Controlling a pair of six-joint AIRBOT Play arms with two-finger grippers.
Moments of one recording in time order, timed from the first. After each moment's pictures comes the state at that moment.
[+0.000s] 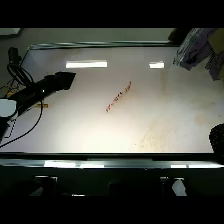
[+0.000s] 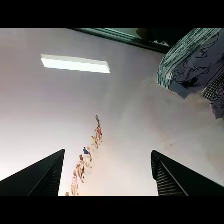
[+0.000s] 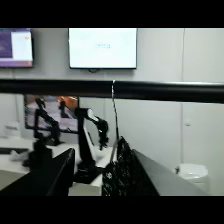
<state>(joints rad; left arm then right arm) -0.25 -0.98 1.00 0.68 -0.43 -1.19 -0.76 -0.96 1.86 -2.41 0.58 2.16</state>
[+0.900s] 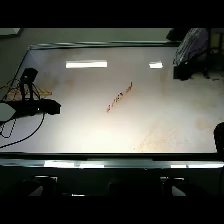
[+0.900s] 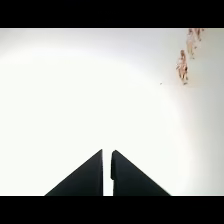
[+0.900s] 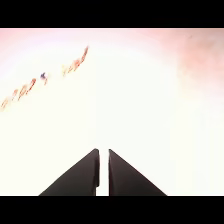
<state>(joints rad) -0.17 -0.94 1.00 1.36 -0.99 -1.46 0.01 -1.19 1.55 -1.35 1.21 1.30</state>
